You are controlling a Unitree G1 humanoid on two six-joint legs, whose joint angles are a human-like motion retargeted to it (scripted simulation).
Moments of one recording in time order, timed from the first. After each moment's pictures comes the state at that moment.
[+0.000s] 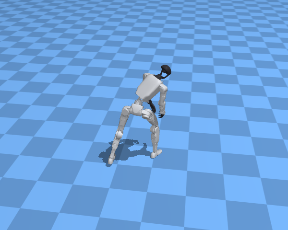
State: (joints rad) left arm -0.80 0.09 -0.22 1.10 1.07 -0.42 -0.01; right arm -0.79 -0.24 0.22 1.23 -0.18 -0.53 0.19; waist -0.49 0.38 0.28; left_leg -0.32 0.12 0.12 0.13 -0.31 -0.26; right_leg -1.04 -0.44 -0.14 0.66 -0.09 -0.03
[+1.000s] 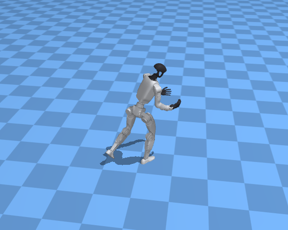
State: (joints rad) left arm -0.47 0.05 0.13 0.56 -0.56 -0.39 -0.14; right arm -0.46 -0.24 0.12 0.51 0.44 -0.48 0.22; waist -0.40 0.23 0.11; left_leg -0.30 0.13 -0.03 0.79 0.11 -0.16; right_leg -0.62 -0.10 -0.16 0.48 -0.25 -0.14
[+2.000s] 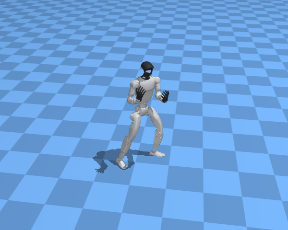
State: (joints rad) left arm -0.38 0.06 -0.21 0.06 -1.02 -0.25 -0.60; right arm -0.09 -0.26 0.04 -0.44 0.72 -0.74 0.00; waist -0.34 0.13 0.03; left_leg -0.59 0.33 0.25 0.67 -0.34 -0.12; right_leg 0.02 -0.21 -0.31 0.11 -0.18 0.16
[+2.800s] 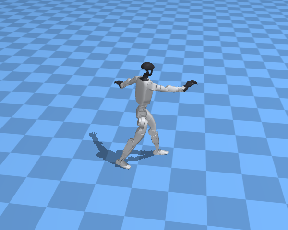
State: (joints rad) left arm 0.10 0.99 1.15 1.66 0.99 -0.35 0.72; right arm -1.33 -0.49 0.04 1.43 -1.10 -0.21 -0.66; waist 0.44 -0.03 0.01; left_leg -0.61 -0.03 -0.13 0.25 0.12 -0.21; right_leg 0.29 -0.04 -0.64 0.09 -0.37 0.17
